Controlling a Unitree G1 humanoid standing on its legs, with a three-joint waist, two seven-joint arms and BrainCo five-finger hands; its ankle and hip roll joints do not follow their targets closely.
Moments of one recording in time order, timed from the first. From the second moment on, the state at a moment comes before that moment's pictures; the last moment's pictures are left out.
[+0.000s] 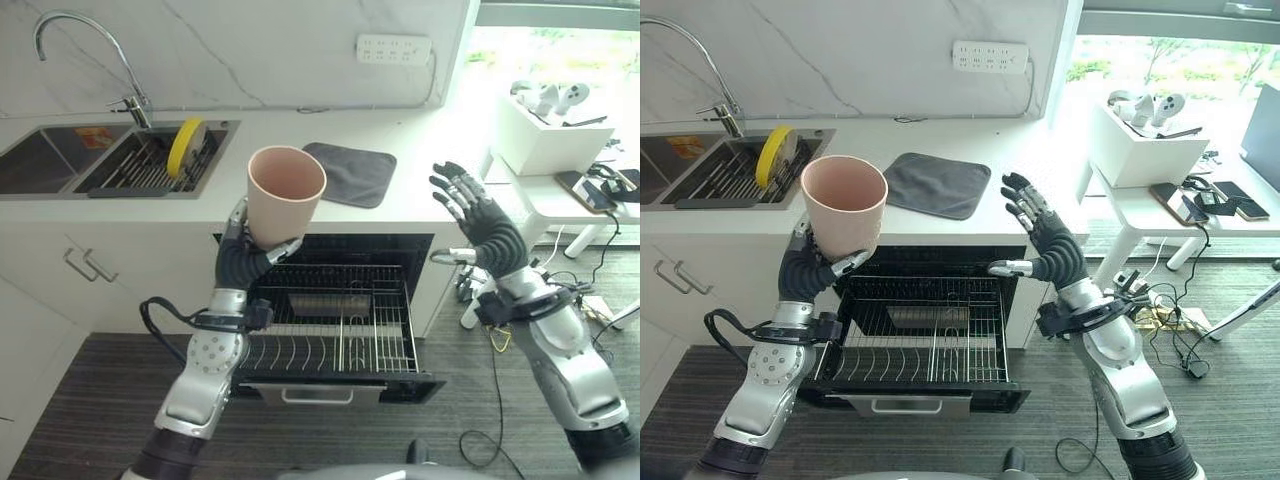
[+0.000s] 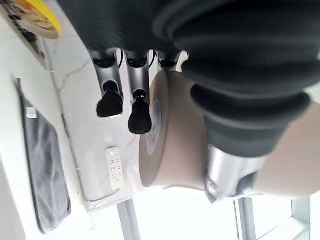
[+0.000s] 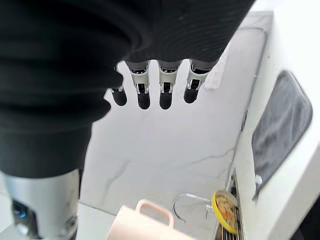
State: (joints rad) left arm 0.00 0.40 -0.18 -0.21 -0.10 -0.24 0.28; right arm -0.08 -0.49 0.16 -0.42 0.38 -0.03 0.09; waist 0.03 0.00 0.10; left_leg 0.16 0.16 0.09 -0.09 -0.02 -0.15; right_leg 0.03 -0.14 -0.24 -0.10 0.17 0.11
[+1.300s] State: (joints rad) left arm -0.11 0.39 -0.36 -0.14 0.00 -0.18 0.27; right arm -0.34 -0.38 0.31 -0.32 0.53 0.10 -0.06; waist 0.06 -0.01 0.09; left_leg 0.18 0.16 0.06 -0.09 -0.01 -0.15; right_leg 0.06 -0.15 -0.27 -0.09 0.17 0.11
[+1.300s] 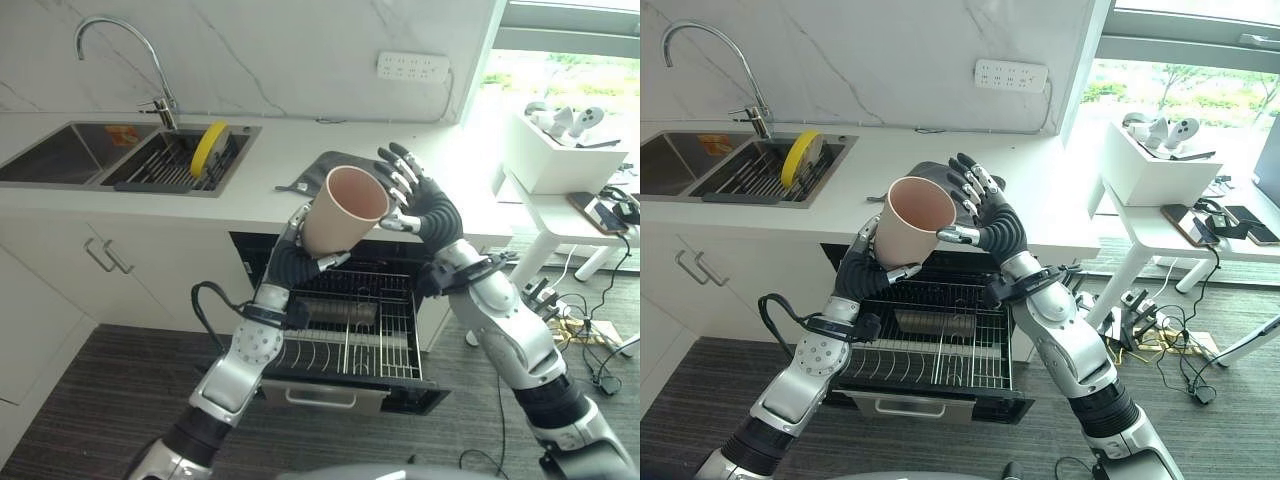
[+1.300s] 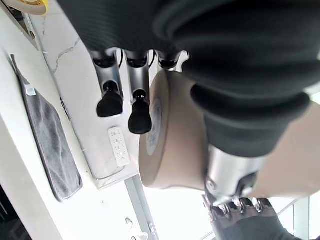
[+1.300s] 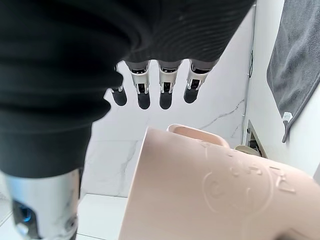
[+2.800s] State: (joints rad) left arm -0.18 0.40 -0.37 -0.22 -0.03 -0.07 0.20; right arm -0.34 -0.38 0.34 -0.28 0.42 0.16 -0.07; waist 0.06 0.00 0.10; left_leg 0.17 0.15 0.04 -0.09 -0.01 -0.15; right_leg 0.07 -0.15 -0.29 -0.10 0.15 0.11
